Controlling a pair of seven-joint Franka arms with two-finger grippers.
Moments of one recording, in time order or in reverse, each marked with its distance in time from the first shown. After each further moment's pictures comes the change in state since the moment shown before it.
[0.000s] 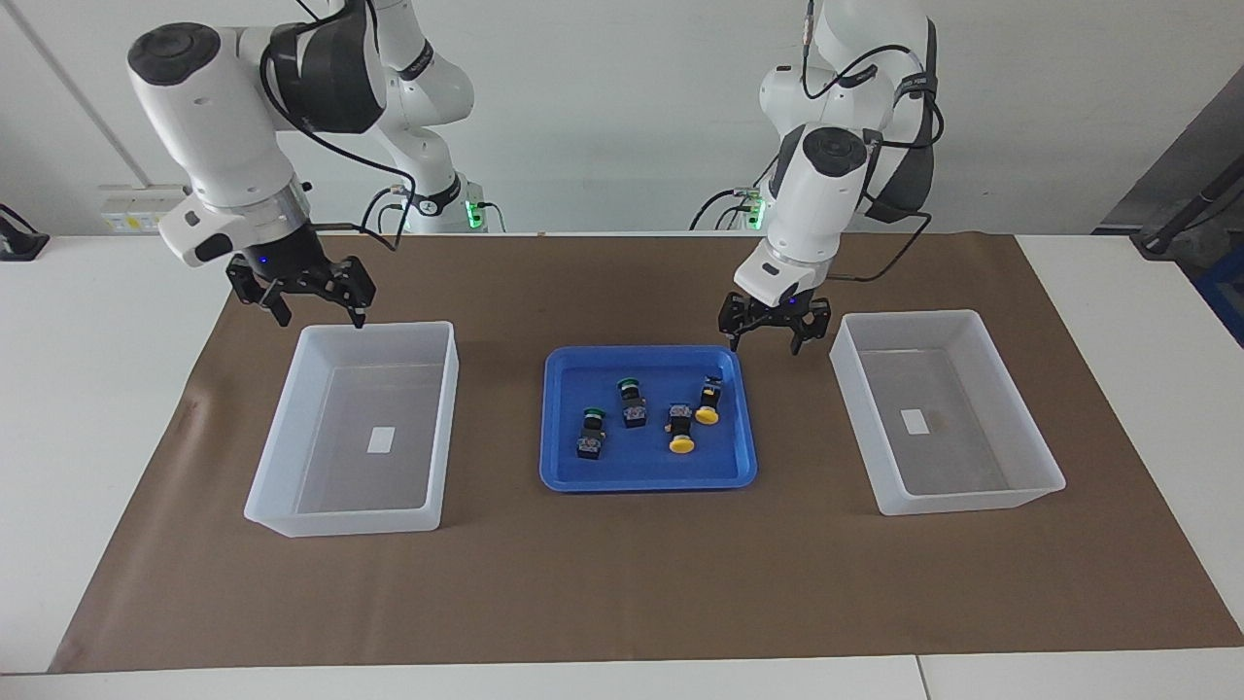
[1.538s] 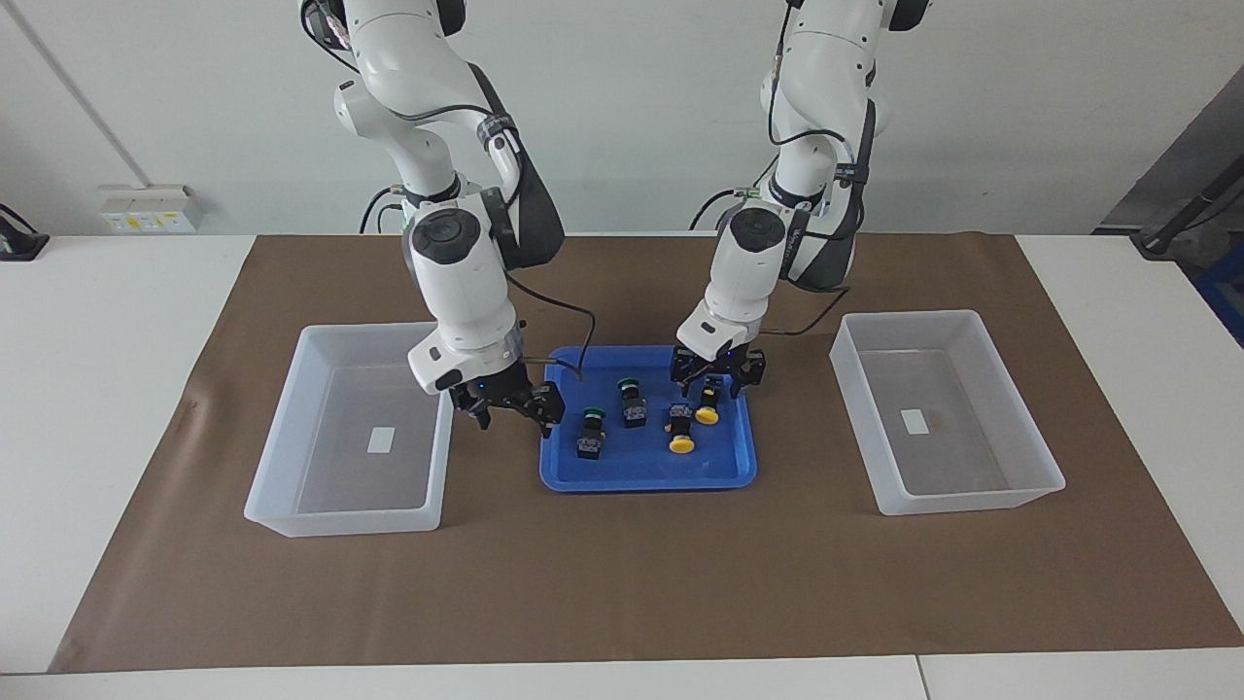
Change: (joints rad) left arm -0.093 0.209 0.001 -0.045 0.001 0.284 -0.145; right arm 0.339 0.364 0.009 0.058 0.114 0.407 0.536
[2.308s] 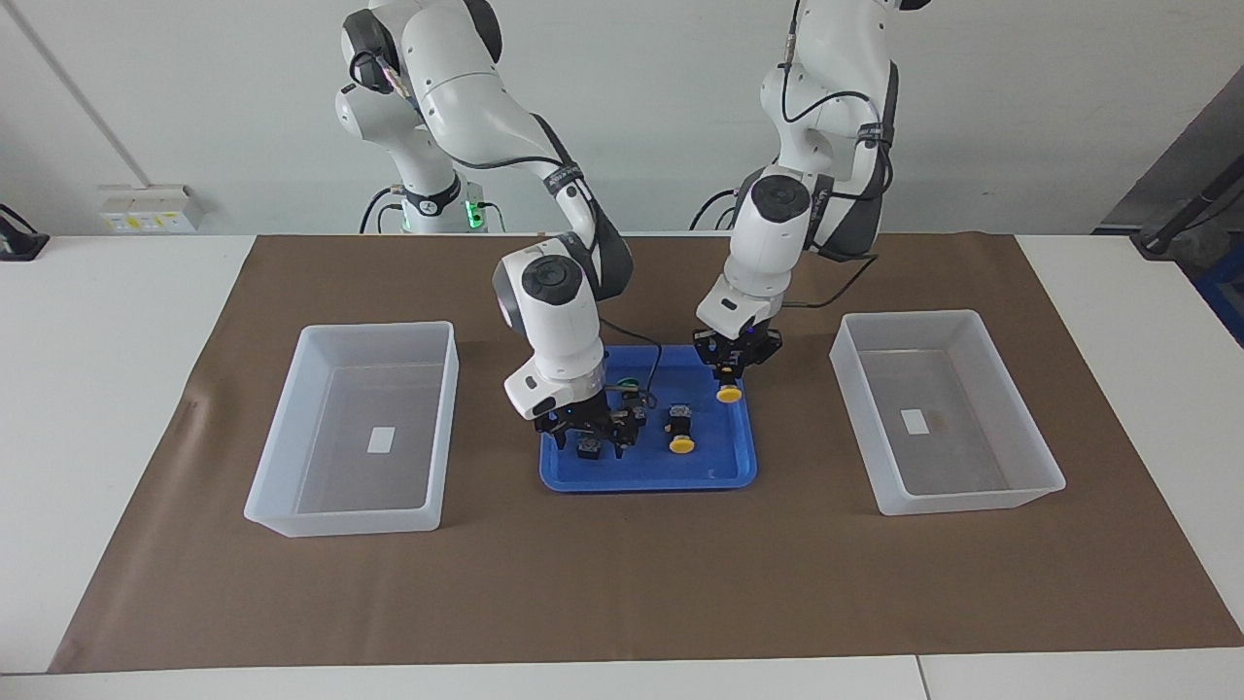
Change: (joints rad) left arm 0.039 -0.173 0.029 0.021 0.000 -0.218 -0.002; right arm 0.053 0.107 0.000 0.045 -0.001 0.060 0.017
